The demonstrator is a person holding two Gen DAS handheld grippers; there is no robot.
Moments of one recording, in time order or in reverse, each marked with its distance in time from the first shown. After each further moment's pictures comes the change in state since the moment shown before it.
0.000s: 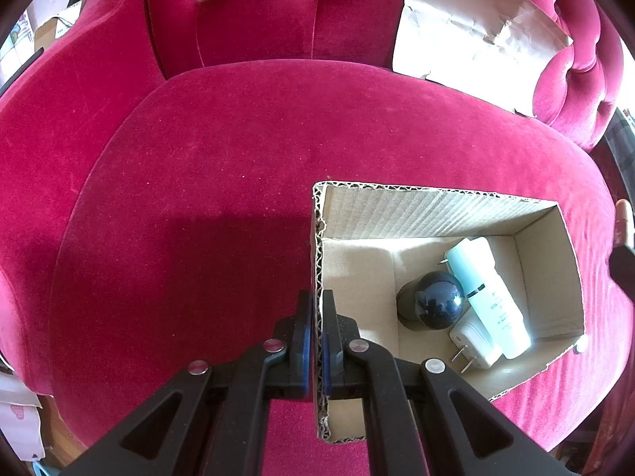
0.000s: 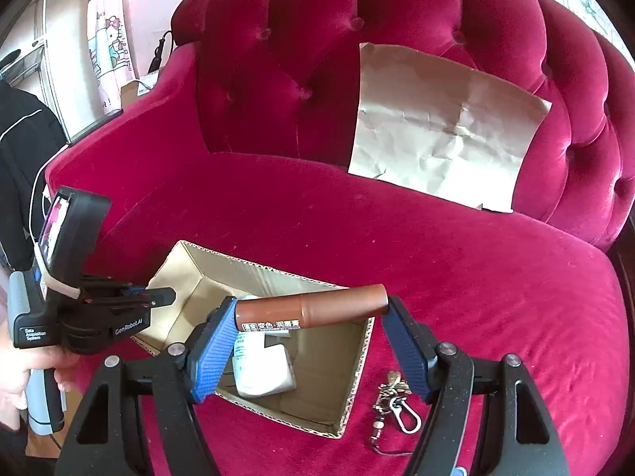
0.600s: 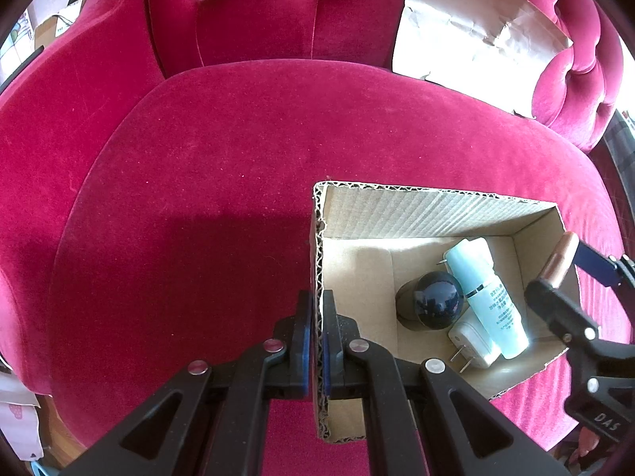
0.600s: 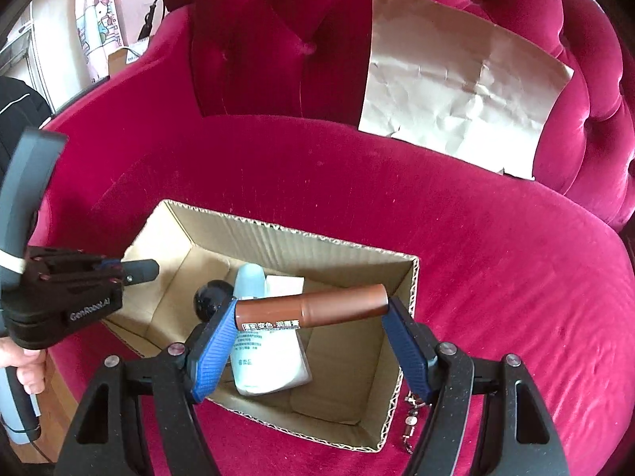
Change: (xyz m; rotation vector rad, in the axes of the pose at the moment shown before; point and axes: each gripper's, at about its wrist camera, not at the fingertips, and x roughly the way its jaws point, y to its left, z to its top) left arm 0.000 0.000 0.000 -0.002 0.000 -0.003; right arm 0.046 0.011 -0.016 0.010 0.100 -0.008
